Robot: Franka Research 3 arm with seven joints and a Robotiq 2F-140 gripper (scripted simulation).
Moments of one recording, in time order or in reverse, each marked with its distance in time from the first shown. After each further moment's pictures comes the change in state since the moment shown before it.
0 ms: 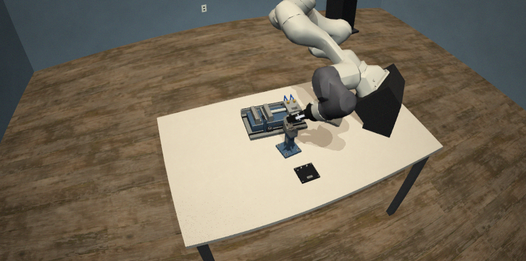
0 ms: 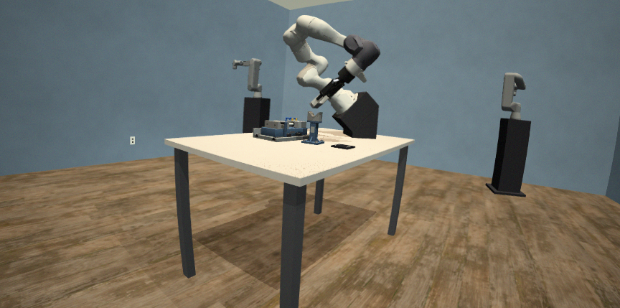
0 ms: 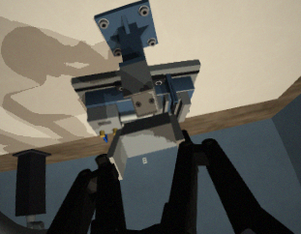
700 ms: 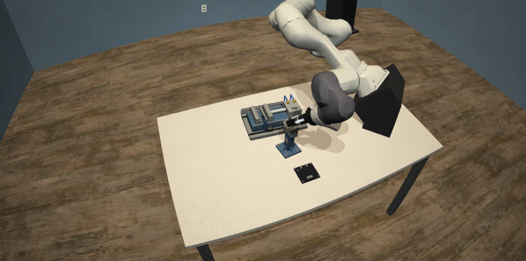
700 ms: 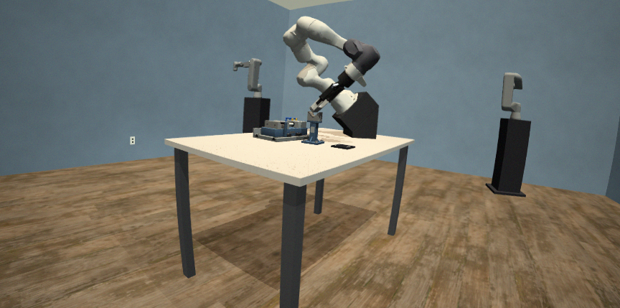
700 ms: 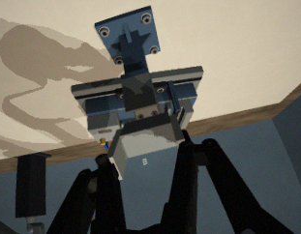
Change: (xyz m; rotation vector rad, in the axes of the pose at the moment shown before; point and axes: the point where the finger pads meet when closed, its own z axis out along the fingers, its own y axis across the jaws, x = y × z) arm 0.015 0.000 0.015 0.000 0.000 0.000
